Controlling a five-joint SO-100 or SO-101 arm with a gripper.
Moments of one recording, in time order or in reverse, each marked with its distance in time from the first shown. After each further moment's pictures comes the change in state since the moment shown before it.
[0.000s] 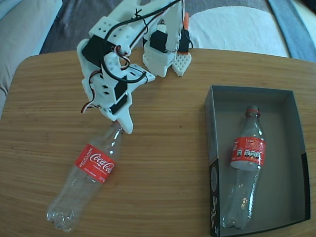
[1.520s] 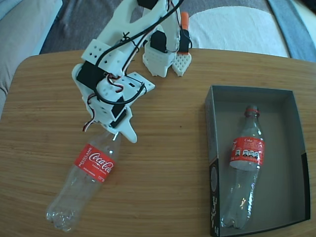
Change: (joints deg) arm -1.1 -12.4 -3.8 -1.9 0.7
